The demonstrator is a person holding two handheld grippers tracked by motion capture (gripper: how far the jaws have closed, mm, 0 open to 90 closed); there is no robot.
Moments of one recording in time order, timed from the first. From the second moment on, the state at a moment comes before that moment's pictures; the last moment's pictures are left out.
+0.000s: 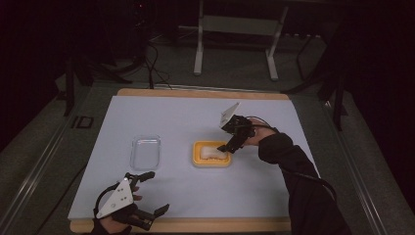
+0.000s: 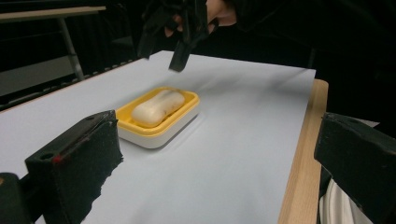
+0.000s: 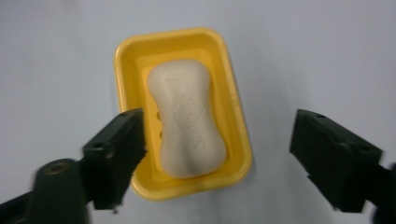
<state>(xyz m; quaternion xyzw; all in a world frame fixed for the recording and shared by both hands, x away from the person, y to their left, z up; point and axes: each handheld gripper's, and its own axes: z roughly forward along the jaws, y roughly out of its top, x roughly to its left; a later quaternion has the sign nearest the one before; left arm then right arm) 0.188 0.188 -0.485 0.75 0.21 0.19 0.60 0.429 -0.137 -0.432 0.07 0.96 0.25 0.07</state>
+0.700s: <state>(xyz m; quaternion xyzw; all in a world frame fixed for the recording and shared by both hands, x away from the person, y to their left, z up) 0.188 0.188 -0.485 0.75 0.21 0.19 0.59 0.399 -0.180 -0.421 0.24 0.92 0.30 0.13</state>
